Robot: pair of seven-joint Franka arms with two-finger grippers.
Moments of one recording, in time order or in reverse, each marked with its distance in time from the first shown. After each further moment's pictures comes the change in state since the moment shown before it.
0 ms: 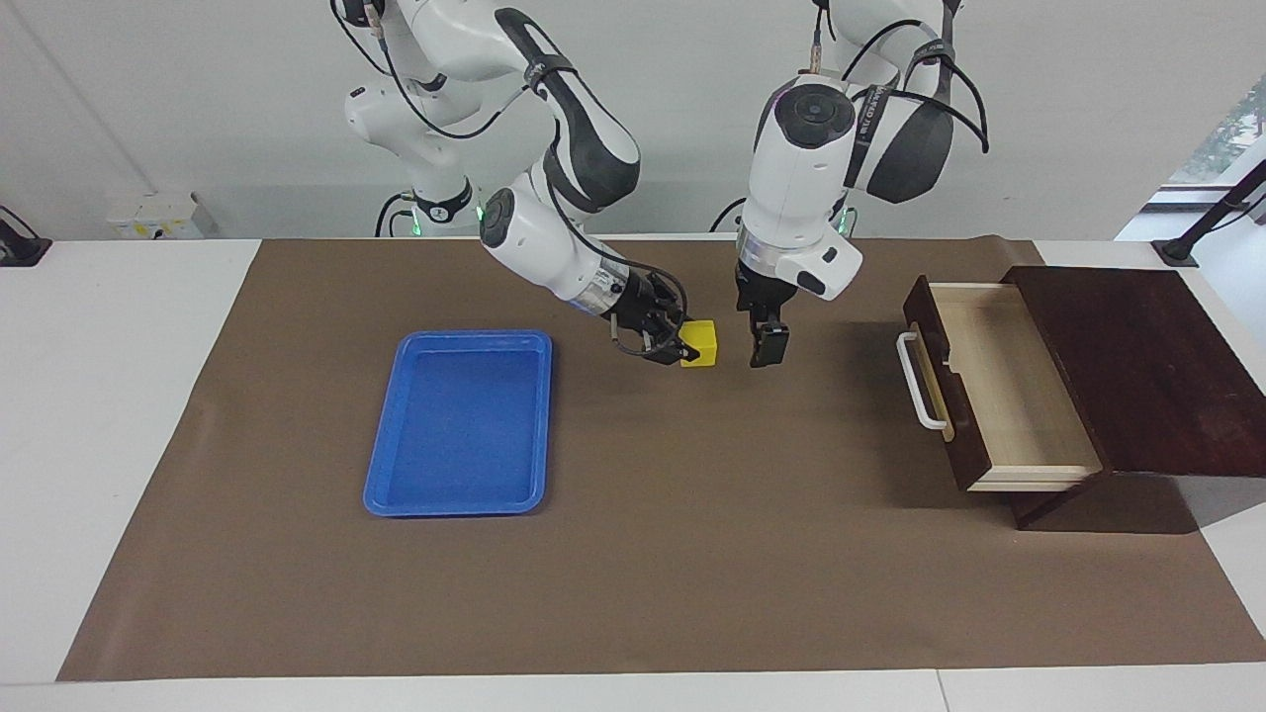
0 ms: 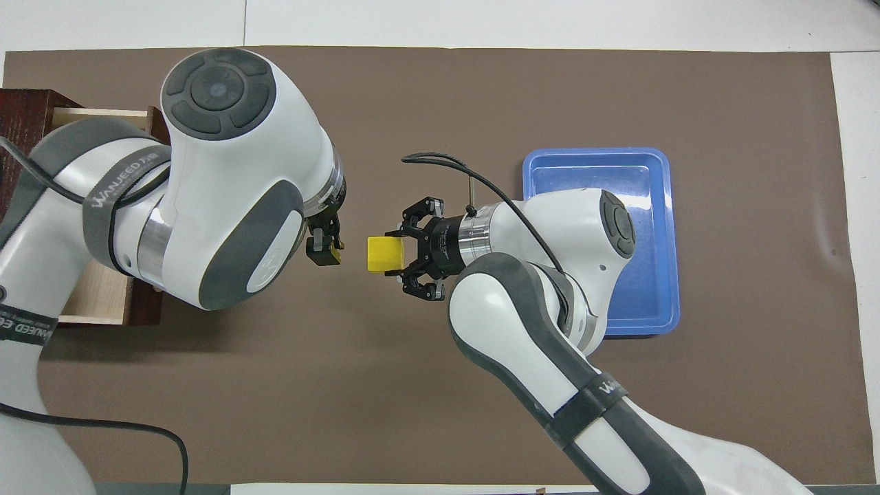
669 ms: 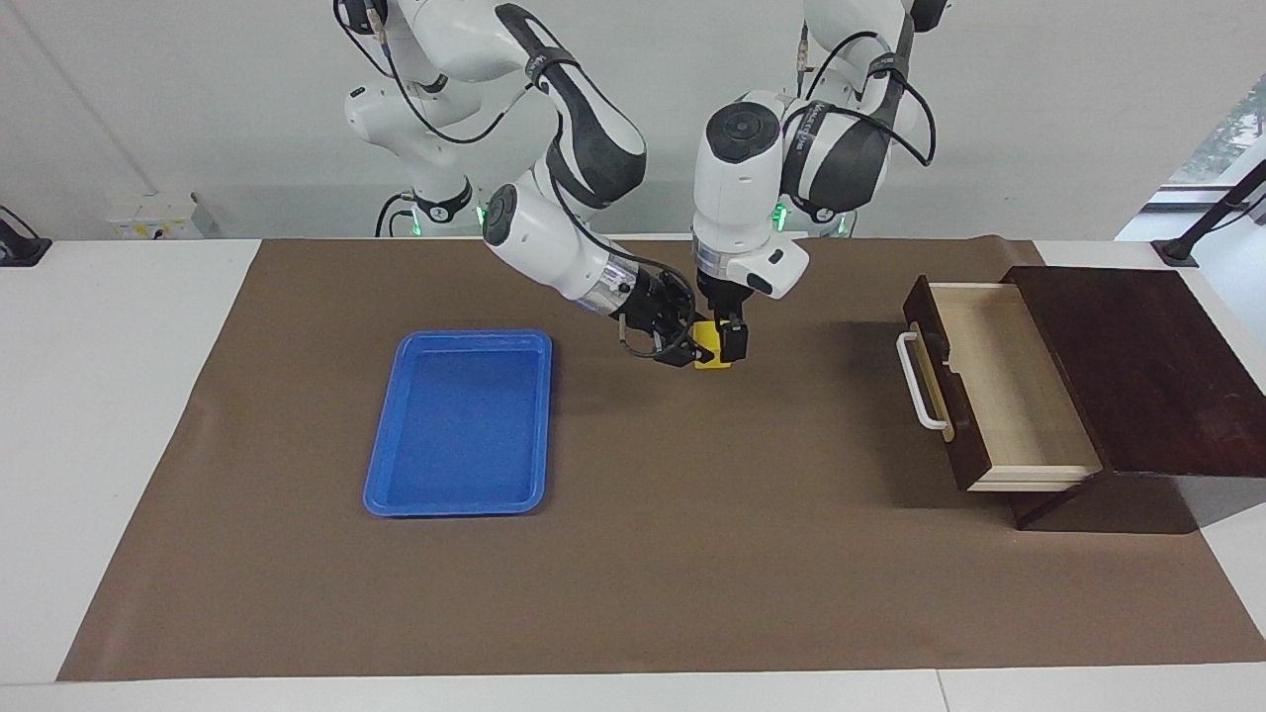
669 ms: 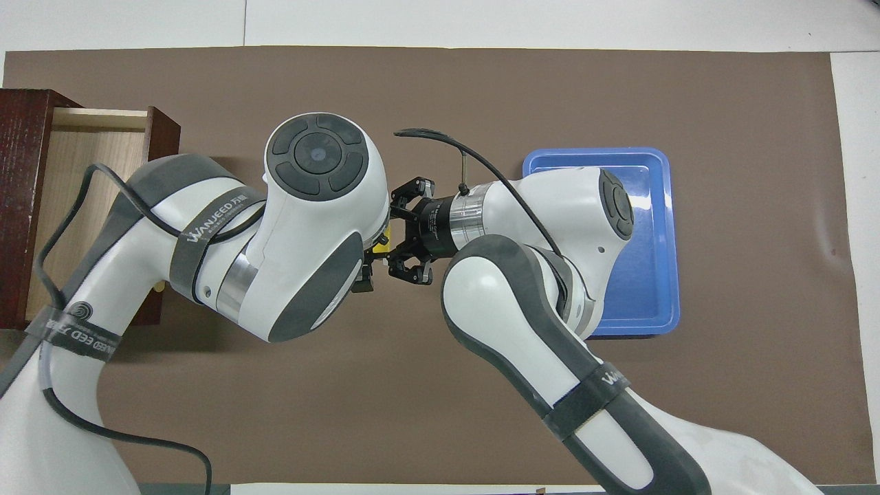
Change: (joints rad) left arm -0.077 -0.014 0.000 -0.097 0.044 0.057 -0.096; right arm 0.000 0.019 -0.002 0.093 0.000 -0.019 0.062
